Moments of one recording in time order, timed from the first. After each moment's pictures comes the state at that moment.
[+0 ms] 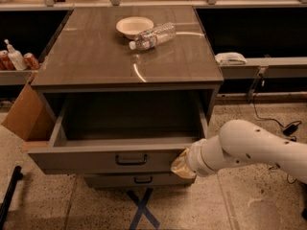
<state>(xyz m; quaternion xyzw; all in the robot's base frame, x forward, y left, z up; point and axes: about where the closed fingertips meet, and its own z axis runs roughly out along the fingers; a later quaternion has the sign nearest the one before) 0.449 -0.083 0.624 -0.55 0.78 0.16 0.25</state>
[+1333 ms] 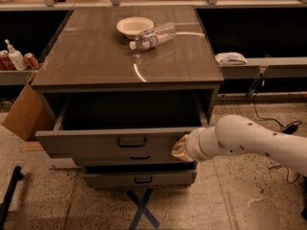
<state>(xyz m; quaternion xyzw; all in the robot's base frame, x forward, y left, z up) 0.516 -0.093 0.610 -0.58 0.74 0.10 0.31</state>
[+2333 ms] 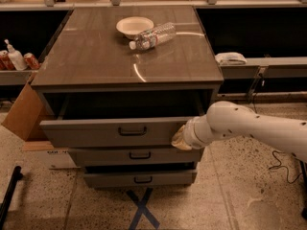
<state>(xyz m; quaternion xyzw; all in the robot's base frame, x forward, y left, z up) 0.563 -0.098 0.599 -0.60 0.74 0.08 0.28</state>
